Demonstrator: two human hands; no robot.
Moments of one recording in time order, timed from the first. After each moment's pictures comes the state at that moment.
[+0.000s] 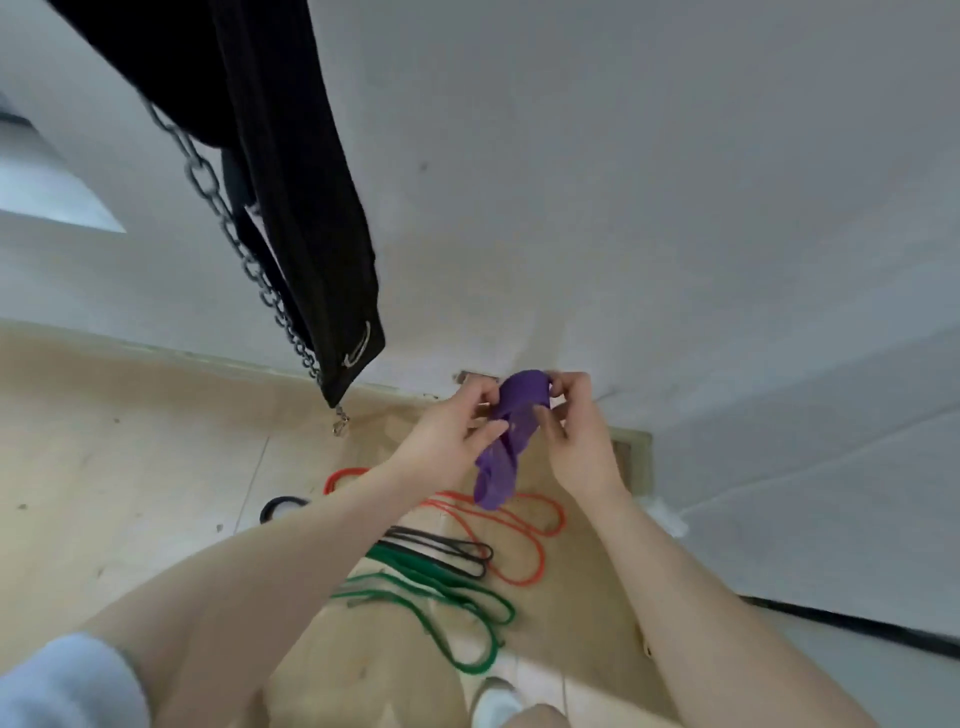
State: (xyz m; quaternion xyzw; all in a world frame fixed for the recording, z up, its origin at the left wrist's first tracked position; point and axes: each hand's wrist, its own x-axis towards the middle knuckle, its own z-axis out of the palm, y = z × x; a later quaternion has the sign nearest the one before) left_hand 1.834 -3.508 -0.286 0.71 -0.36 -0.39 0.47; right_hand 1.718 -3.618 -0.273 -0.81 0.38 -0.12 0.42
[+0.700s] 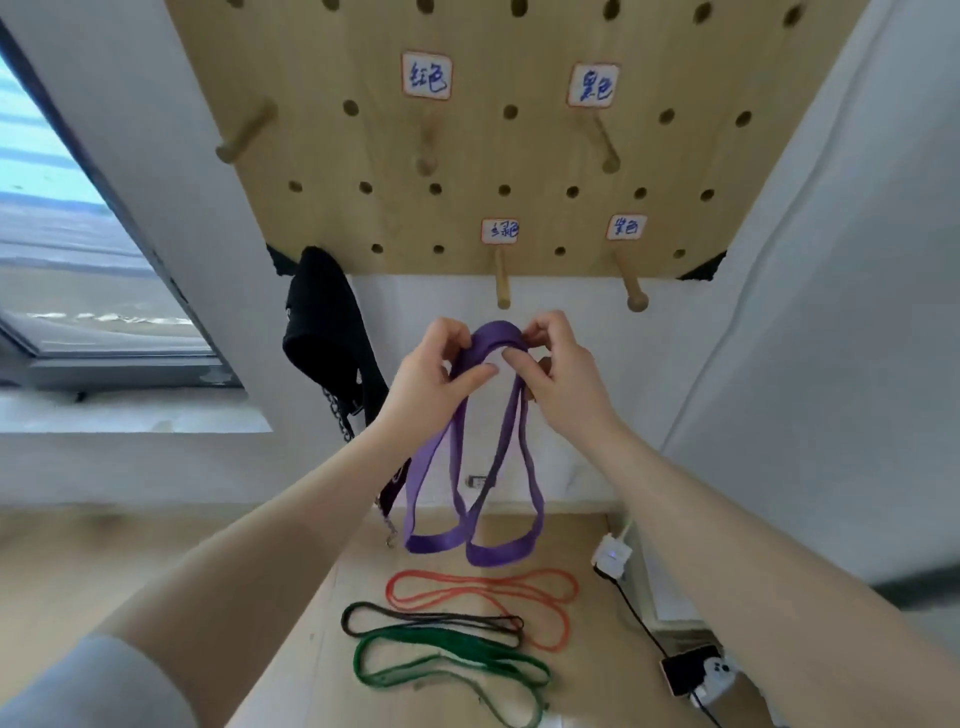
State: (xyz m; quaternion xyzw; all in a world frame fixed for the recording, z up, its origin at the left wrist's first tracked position) left_hand 1.799 -3.460 0.102 0.72 -0.45 -0.15 0.51; right_hand 1.679 -3.564 0.109 -0.82 0.26 -0.28 0.42
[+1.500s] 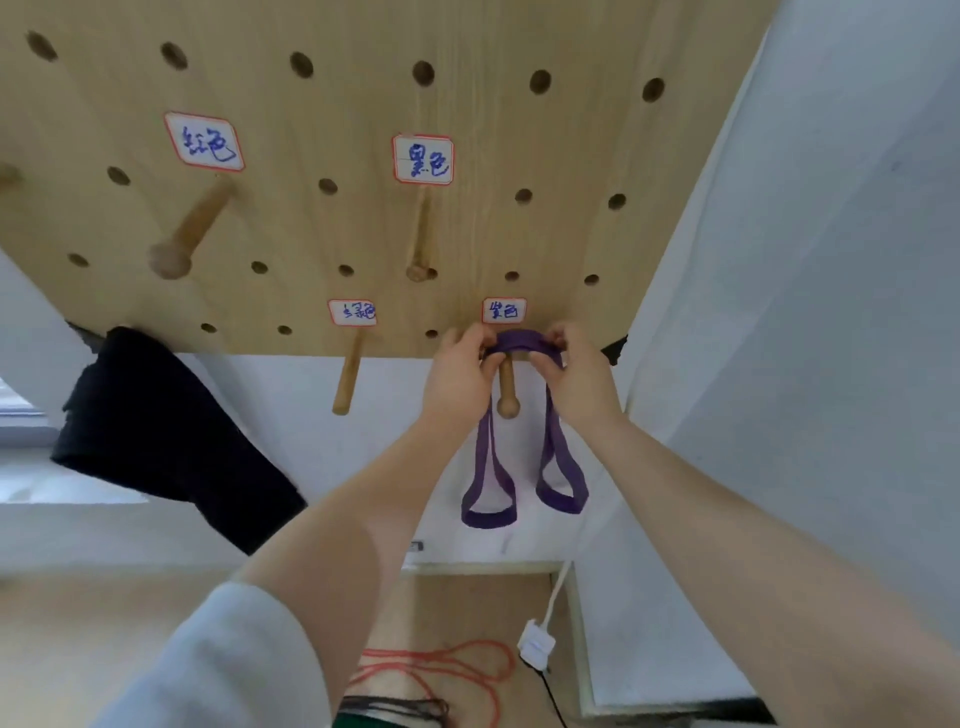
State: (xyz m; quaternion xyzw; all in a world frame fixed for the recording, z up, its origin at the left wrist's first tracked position) left_hand 1.759 -3.712 0.095 0.79 -0.41 -0.12 0.44; right_hand 1.648 -3.794 0.103 -0.81 0.37 -0.28 0.36
